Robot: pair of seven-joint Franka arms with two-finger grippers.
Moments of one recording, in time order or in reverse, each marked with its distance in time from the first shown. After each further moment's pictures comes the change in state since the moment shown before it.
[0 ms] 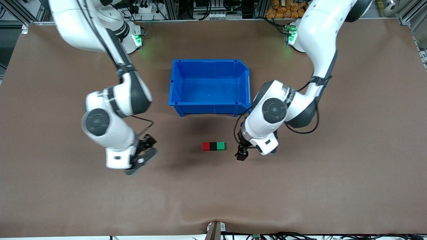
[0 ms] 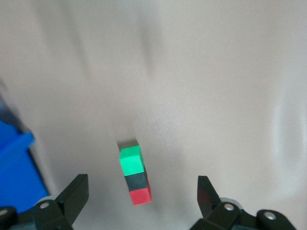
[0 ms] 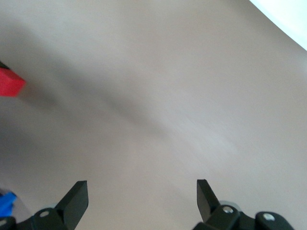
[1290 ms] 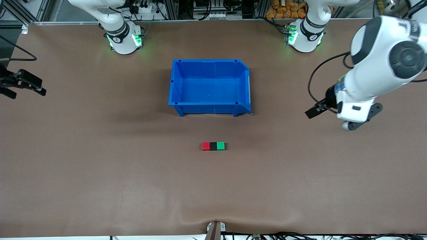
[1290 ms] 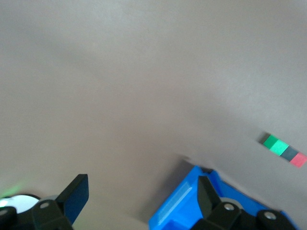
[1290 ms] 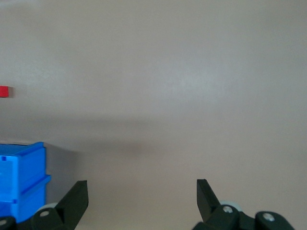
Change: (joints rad) left arm 0.308 -0.510 0.006 -0.290 0.036 -0.443 1.082; right arm -0.339 -0.631 0.007 -0.266 0.001 -0.408 0.327
